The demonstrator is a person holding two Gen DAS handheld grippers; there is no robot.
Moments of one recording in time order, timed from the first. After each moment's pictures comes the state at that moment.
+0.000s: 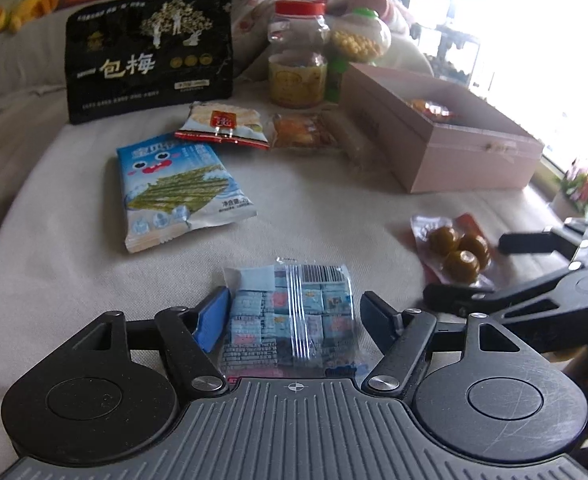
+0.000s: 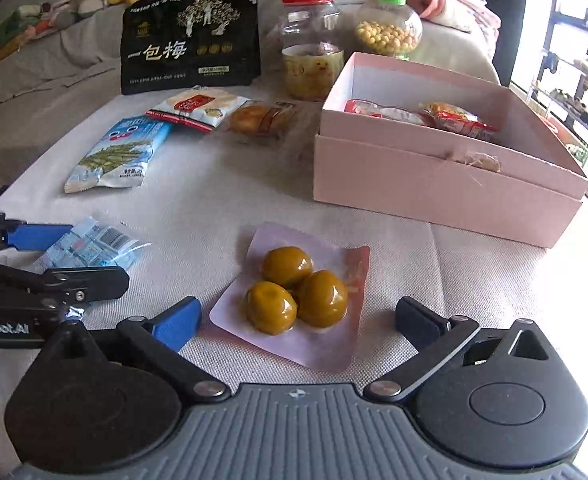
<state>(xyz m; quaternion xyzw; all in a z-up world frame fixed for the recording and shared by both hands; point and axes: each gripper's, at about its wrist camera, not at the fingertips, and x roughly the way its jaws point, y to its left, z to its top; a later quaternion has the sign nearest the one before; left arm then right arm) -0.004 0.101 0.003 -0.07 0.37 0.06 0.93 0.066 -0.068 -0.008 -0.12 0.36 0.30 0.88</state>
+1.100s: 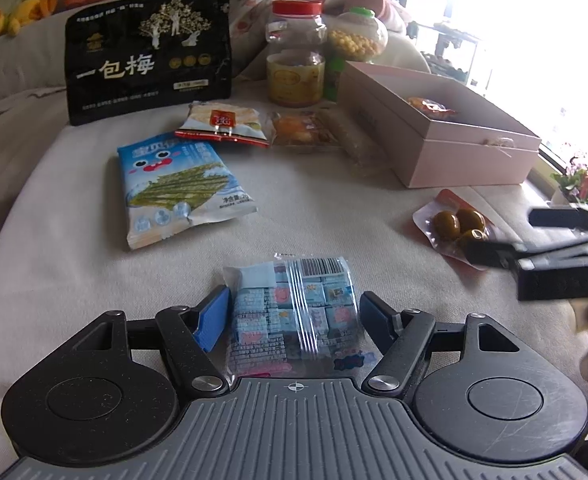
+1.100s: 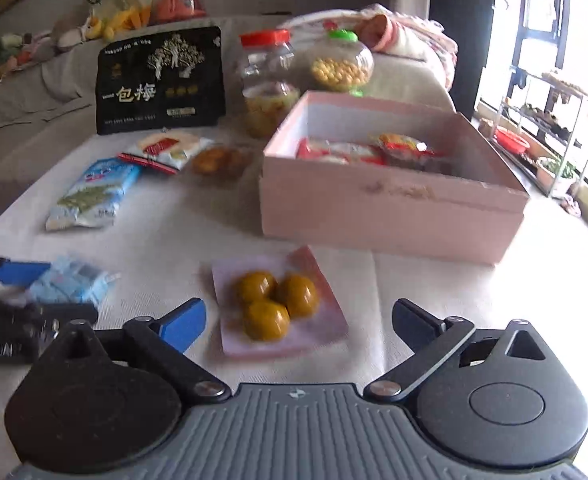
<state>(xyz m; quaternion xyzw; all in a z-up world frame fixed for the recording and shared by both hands) -0.009 0.105 0.003 -0.07 0.36 0.05 0.93 0.067 -0.094 0.007 -0.09 0.31 0.26 0.91</state>
